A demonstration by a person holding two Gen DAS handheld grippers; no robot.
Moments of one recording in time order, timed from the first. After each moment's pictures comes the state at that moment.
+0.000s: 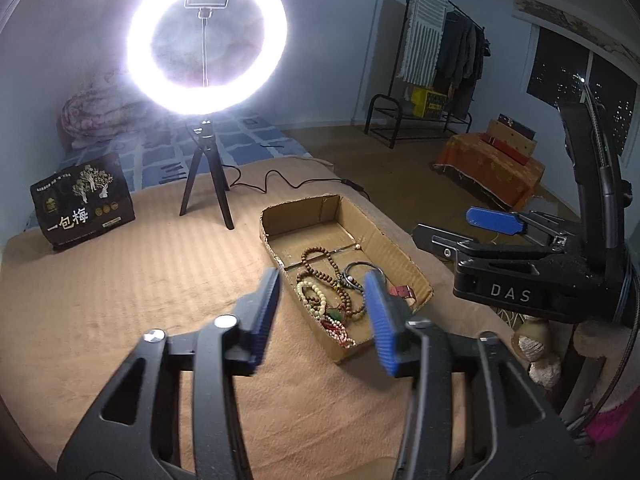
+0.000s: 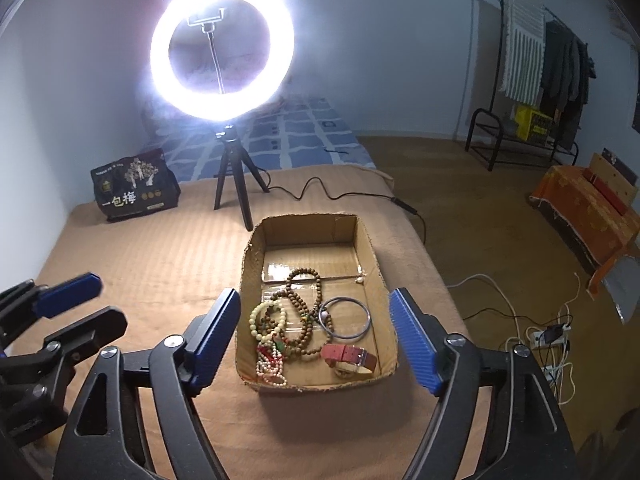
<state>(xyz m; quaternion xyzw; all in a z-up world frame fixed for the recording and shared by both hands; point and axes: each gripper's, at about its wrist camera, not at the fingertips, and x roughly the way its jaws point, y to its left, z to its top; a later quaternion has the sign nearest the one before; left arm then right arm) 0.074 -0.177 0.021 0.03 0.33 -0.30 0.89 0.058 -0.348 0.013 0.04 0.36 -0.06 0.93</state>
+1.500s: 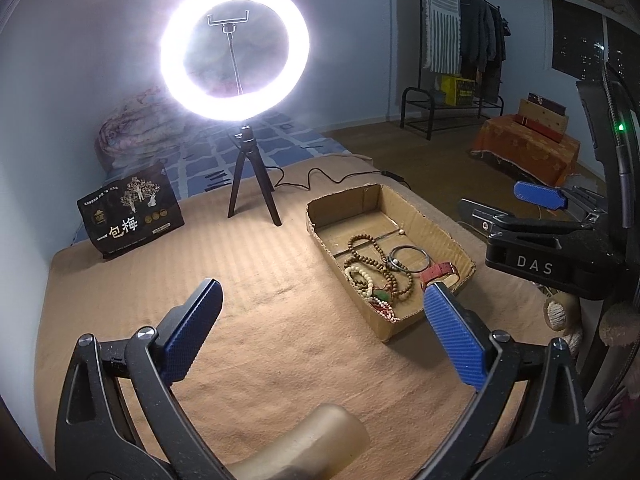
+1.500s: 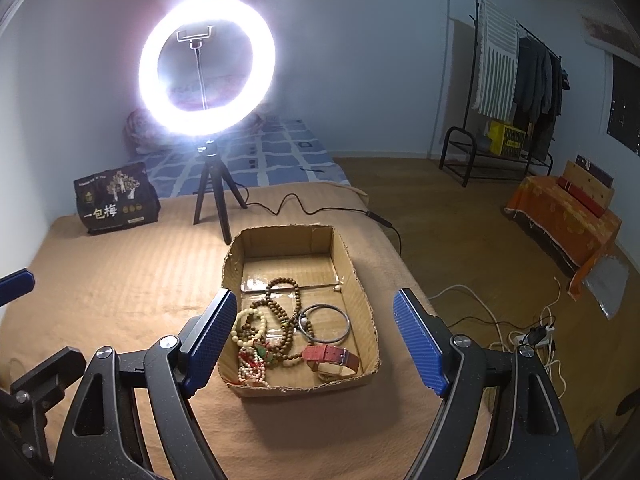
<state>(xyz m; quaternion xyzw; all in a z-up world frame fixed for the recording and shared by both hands) 0.049 -0.165 0.014 0.10 0.31 -0.23 0.92 0.039 -0.347 0.008 0.02 0.32 -0.10 0.94</state>
